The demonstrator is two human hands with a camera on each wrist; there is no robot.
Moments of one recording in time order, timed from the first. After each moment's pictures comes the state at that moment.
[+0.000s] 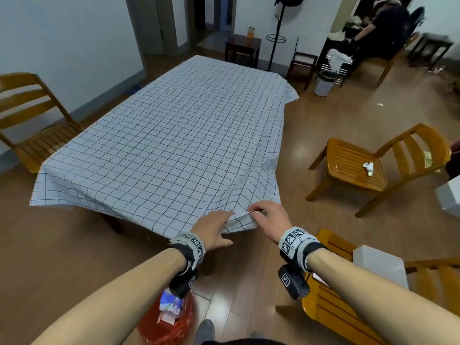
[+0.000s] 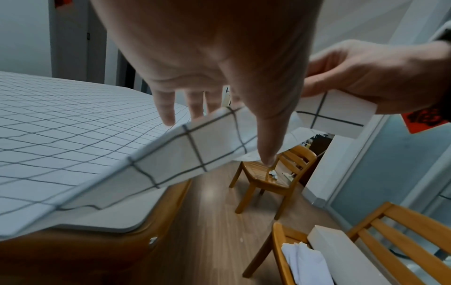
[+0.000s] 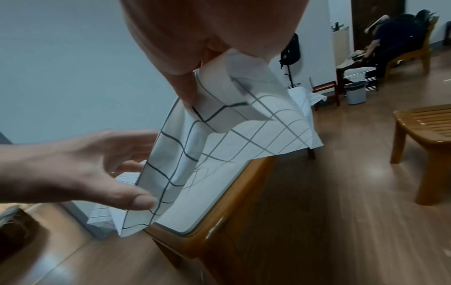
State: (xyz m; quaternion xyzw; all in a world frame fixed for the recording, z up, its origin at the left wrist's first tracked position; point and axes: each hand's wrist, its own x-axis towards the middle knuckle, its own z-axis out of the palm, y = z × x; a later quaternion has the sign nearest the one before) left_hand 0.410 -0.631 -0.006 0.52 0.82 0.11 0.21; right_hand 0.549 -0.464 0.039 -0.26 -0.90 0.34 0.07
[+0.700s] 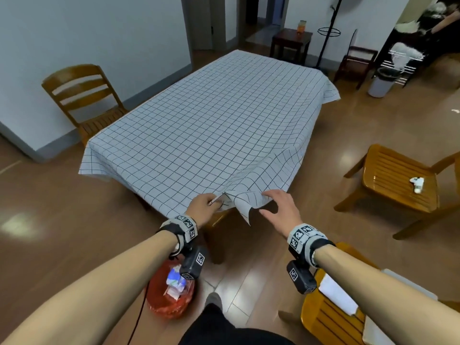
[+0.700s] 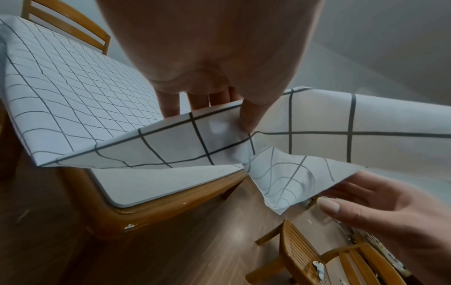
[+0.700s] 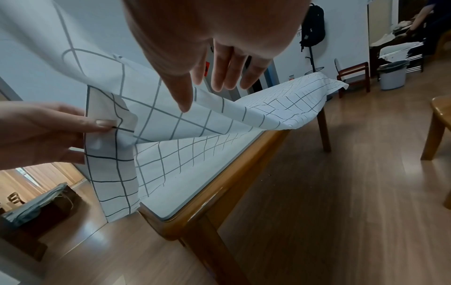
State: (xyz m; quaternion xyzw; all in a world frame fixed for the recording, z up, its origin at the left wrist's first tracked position) left_hand 0.440 -0.613 0.025 0.22 0.88 0.38 0.19; right_hand 0.576 -0.389 0.016 -0.17 -0.92 0.33 0.07
